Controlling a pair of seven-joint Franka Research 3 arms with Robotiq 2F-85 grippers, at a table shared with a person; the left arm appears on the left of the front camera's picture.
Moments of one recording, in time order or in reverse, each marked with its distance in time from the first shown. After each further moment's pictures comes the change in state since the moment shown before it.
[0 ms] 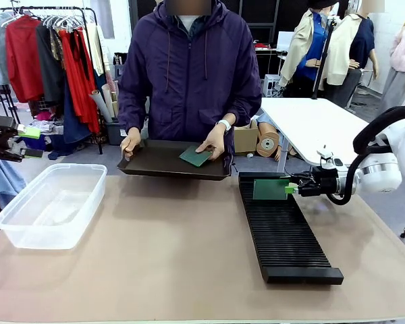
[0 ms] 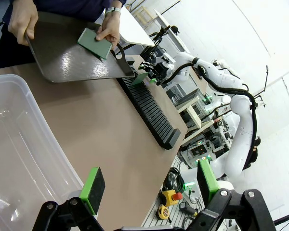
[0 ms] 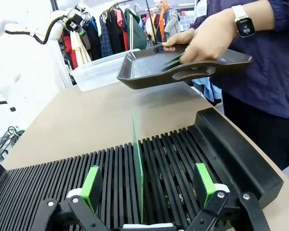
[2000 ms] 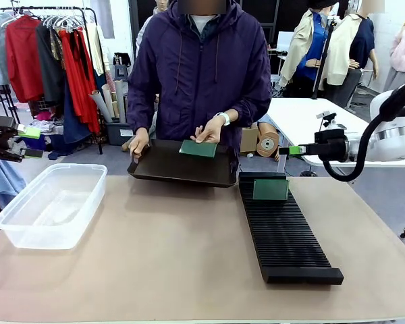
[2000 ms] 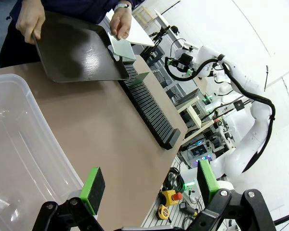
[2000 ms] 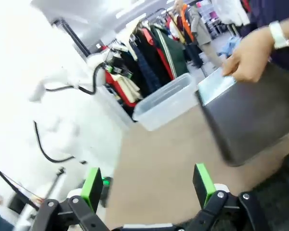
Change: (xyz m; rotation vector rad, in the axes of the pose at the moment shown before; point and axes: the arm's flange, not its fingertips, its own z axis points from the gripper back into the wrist) left arm 0.000 0.000 0.000 0.000 0.000 0.000; right arm 0.139 0.091 -0.024 0.195 -0.027 -0.407
